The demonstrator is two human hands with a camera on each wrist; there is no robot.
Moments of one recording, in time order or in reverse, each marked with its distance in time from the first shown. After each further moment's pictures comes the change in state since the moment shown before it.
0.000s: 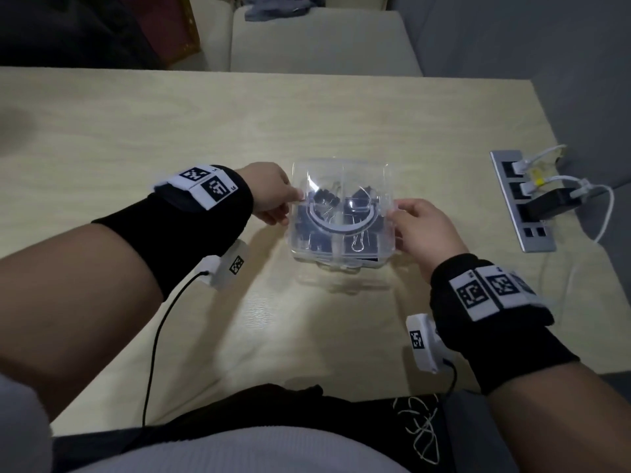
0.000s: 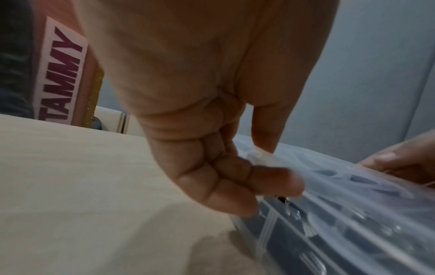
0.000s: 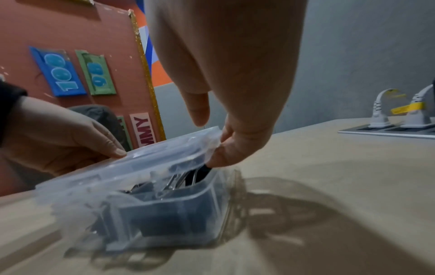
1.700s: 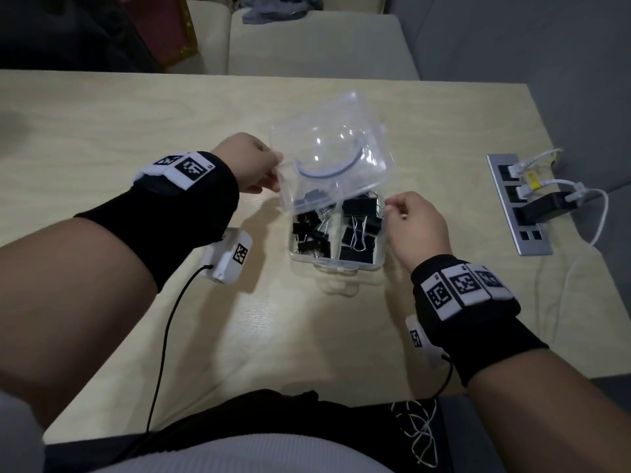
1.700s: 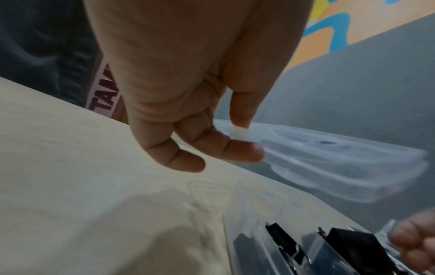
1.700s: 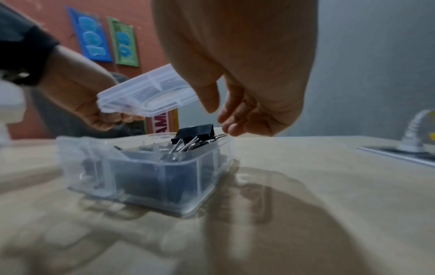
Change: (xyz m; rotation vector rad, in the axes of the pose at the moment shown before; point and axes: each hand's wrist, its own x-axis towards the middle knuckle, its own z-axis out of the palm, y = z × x) left_hand 0.010 0.001 -0.025 -0.288 0.261 0.047; right_hand 0.007 -0.002 0.003 -0.400 0.182 -0.248
